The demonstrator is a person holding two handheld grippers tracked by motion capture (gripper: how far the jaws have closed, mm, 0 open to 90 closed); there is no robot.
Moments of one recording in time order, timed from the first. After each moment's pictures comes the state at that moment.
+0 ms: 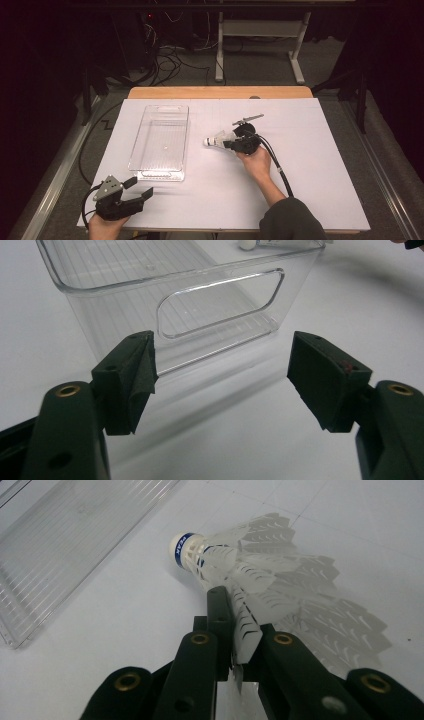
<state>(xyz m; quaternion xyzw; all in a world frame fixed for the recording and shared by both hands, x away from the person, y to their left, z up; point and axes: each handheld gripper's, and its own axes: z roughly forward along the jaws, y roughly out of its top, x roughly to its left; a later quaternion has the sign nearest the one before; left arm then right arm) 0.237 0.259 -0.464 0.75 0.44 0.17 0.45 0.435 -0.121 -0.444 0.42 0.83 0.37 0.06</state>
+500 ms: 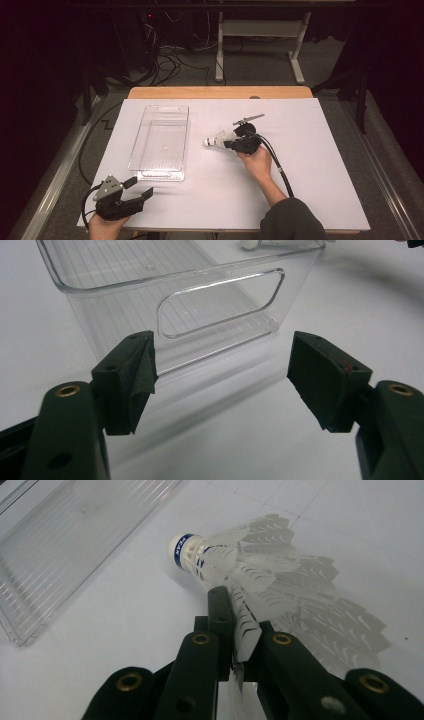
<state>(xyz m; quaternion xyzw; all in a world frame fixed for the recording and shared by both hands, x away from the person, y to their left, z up) 0.237 0.259 -0.465 0.75 0.44 0.17 0.45 0.434 -0.123 -0.442 0.42 0.83 0.37 0.06</state>
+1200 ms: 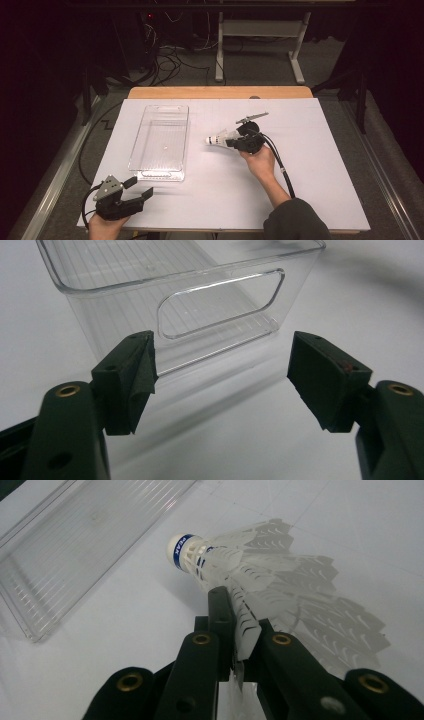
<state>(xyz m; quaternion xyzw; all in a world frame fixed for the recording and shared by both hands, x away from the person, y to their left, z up) 0.237 0.259 -0.464 0.75 0.44 0.17 0.45 0.429 -0.130 -0.429 0.42 0.83 0.37 0.07</state>
